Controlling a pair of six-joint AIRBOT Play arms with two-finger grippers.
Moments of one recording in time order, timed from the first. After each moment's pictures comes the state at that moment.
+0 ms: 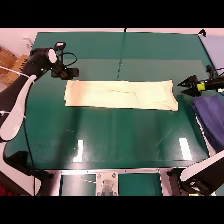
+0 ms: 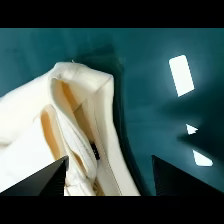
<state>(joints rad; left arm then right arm) -0.16 -1.77 1.69 1.48 -1.07 -1.70 -0.57 -2.01 1.73 -0.82 1.41 1.28</state>
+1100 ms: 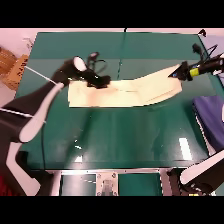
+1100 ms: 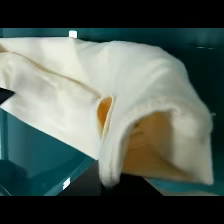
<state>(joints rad) -0.43 -1.88 1.69 1.01 -0.92 -1.59 -0.38 -1.88 1.91 -0.76 1.63 1.27</state>
